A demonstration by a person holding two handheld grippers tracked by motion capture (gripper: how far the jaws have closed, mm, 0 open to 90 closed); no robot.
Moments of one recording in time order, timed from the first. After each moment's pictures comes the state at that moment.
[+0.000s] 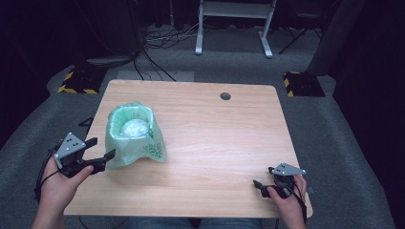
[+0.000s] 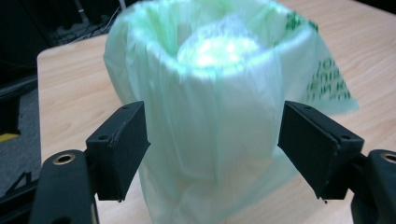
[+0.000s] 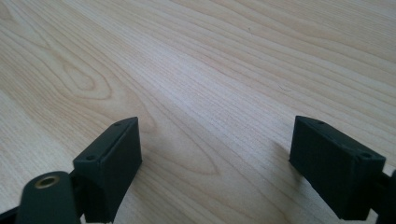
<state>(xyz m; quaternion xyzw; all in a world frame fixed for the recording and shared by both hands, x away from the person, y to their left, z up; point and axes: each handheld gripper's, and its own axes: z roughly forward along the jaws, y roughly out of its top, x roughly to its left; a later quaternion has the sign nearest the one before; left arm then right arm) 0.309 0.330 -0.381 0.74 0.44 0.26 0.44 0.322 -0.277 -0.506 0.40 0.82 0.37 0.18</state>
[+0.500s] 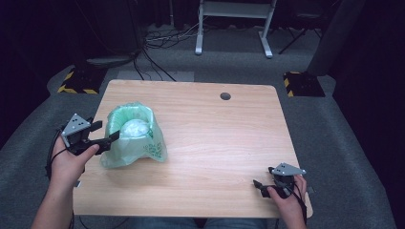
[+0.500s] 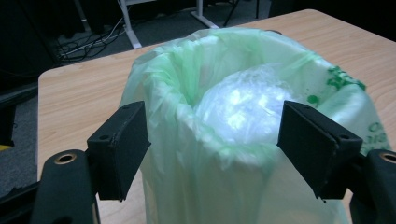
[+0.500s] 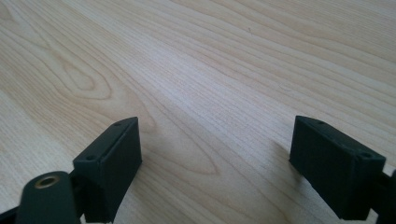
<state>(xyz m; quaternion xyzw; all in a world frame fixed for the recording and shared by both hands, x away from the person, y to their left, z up) 0.354 0.329 -0.376 0.73 0.45 0.26 0.45 0.322 -0.277 -0.506 0.40 0.82 0.37 0.18</state>
